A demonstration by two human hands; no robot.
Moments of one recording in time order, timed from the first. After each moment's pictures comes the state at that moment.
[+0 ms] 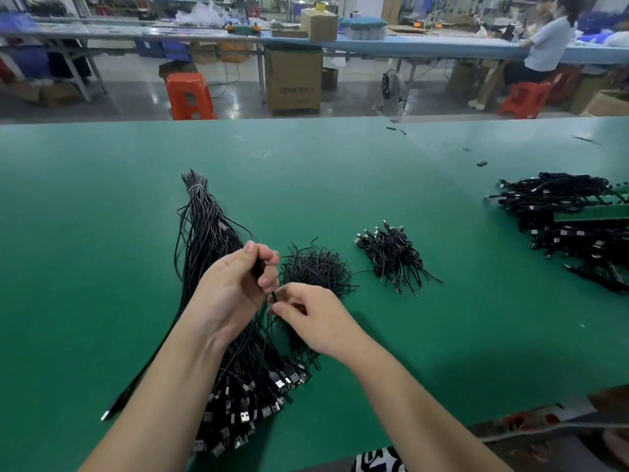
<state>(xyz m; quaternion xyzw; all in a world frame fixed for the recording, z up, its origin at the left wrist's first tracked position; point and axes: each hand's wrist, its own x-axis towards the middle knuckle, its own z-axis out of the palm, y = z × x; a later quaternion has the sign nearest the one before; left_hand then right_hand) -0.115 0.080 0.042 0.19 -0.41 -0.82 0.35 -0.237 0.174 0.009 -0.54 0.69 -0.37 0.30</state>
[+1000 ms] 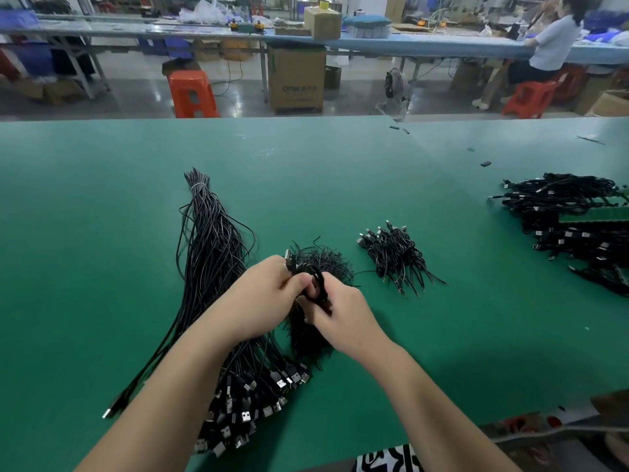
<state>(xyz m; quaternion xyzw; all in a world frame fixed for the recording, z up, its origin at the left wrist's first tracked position) -0.124 0.100 0.075 0.33 -0.88 -0.33 0.12 -0.262 0.190 -0.005 -0.53 0.71 -0.42 0.21</state>
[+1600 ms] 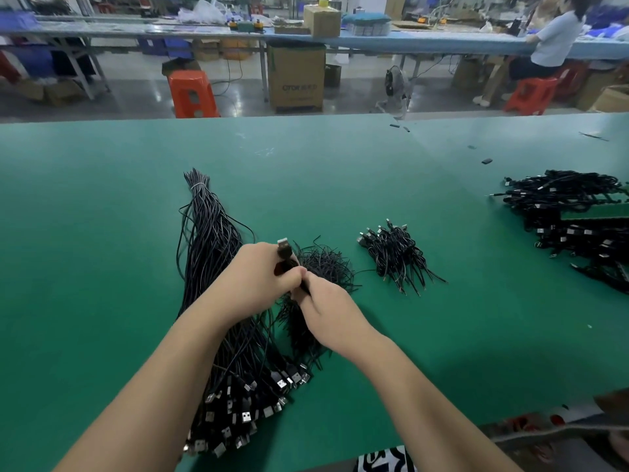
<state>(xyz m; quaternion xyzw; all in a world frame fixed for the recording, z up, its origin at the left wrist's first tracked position) -0.132 0.068 0.062 0.33 -0.90 -0.25 0.15 -0.251 0.175 0.011 -0.57 0.74 -0.29 0.21</state>
